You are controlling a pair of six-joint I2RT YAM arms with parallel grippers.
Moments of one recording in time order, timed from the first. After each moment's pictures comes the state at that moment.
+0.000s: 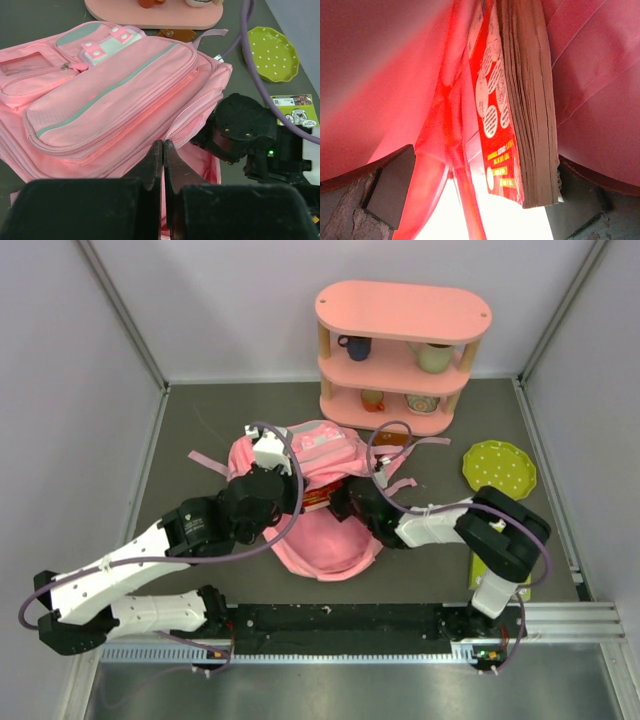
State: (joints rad) left arm -1.12 1.00 1.20 -0.64 -0.60 -0.55; right arm 0.92 1.74 0.74 0.65 0.32 1.54
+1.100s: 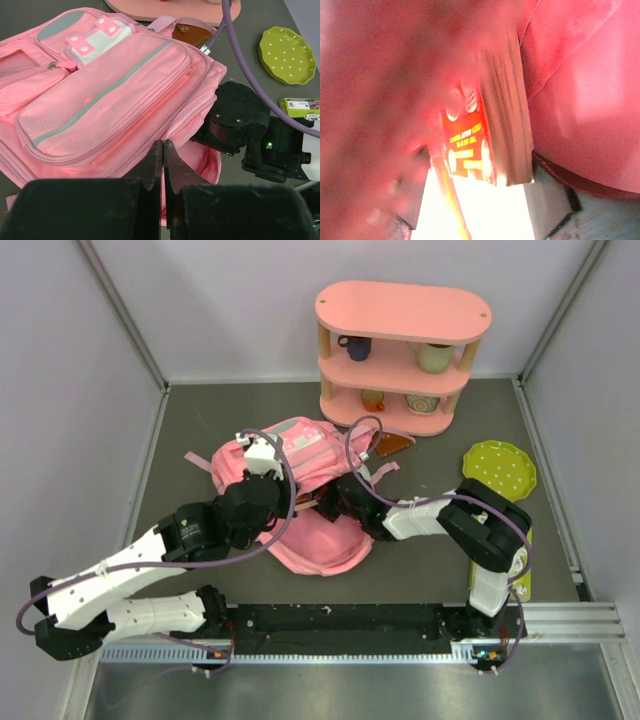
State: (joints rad) left arm -1.11 0.95 1.14 -0.66 -0.64 -0.59; right arm 0.91 1.83 0.86 0.56 0.12 1.40
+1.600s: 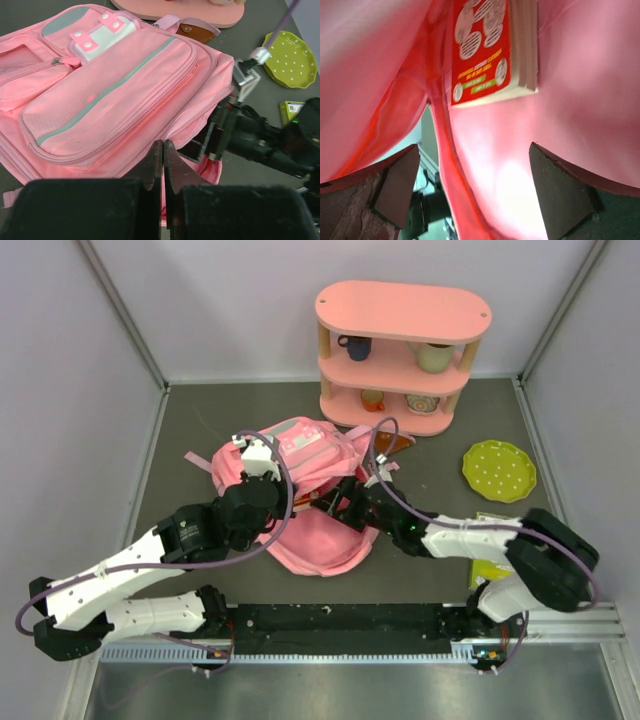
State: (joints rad) left arm -1.11 0.93 1.12 -0.67 -0.65 -0.62; right arm 0.92 1.50 0.64 0.46 0.07 1.19
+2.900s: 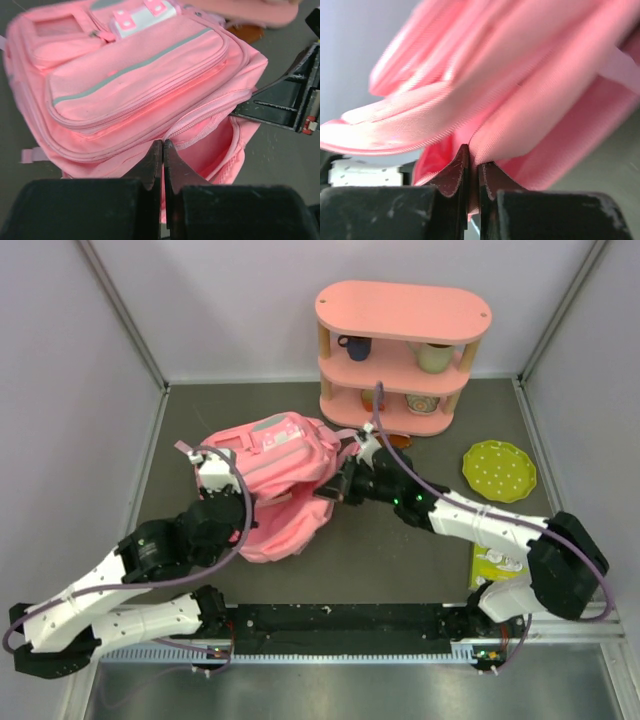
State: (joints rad) left arm -1.08 0.74 1.03 -0.86 -0.72 -0.66; right arm 0.81 1.37 0.77 0.20 -0.22 0.99
